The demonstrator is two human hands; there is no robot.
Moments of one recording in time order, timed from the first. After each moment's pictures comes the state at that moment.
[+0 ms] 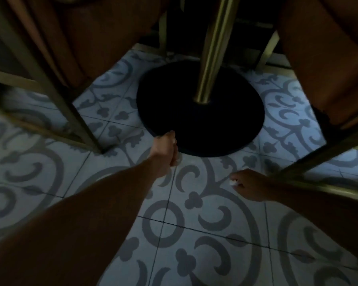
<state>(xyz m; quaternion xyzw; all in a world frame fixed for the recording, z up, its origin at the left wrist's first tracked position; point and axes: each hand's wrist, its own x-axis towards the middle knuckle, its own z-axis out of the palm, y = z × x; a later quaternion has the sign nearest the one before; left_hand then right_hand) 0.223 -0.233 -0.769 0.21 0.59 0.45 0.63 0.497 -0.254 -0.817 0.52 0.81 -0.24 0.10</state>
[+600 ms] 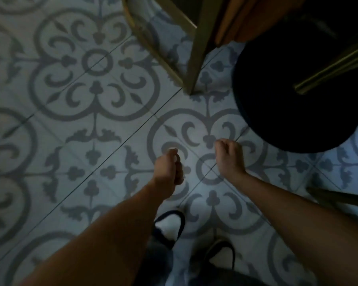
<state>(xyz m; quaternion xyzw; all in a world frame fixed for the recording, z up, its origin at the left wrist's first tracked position) 0.117 -0.456 -0.711 -0.15 0.59 0.52 0.60 0.240 -0.339 -0.715 0.54 0.71 -0.43 -0.12</state>
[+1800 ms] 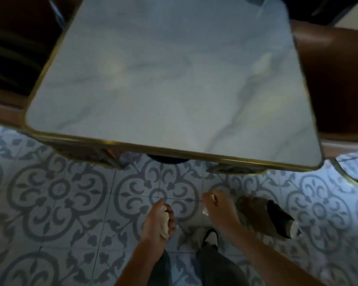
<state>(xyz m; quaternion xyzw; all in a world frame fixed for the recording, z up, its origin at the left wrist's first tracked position) 0.211 -0.423 -0.247 -0.07 0.62 0.30 0.72 0.383 -0.407 -0.224 0.76 0.47 -0.42 -0.15</state>
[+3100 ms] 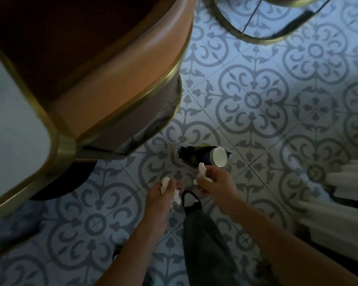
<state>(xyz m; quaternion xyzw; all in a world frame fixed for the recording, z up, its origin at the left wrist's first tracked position) 0.663 -0.453 -0.350 0.33 0.61 0.03 0.72 0.802 -0.542 -0.343 0.76 0.06 -0.50 -0.41</state>
